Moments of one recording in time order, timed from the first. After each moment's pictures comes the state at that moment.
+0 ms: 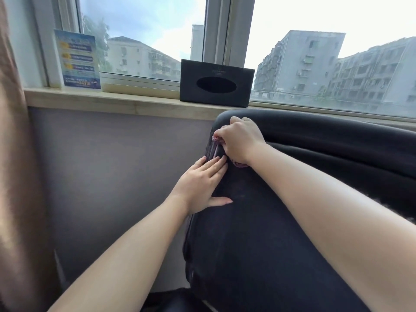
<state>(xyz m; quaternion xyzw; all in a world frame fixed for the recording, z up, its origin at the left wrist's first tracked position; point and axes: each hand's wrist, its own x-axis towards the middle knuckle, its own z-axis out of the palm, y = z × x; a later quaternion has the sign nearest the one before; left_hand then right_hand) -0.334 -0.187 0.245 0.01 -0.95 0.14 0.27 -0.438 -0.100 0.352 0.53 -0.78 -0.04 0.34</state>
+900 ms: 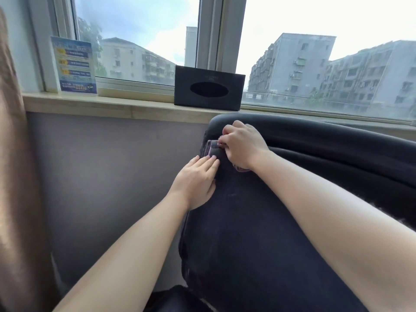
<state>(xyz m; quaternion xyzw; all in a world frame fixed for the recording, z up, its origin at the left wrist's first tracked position) -0.324 -0.170 0.260 0.04 -0.94 0.14 0.30 -0.436 -0.069 0.352 0.54 -0.78 -0.02 0.33</state>
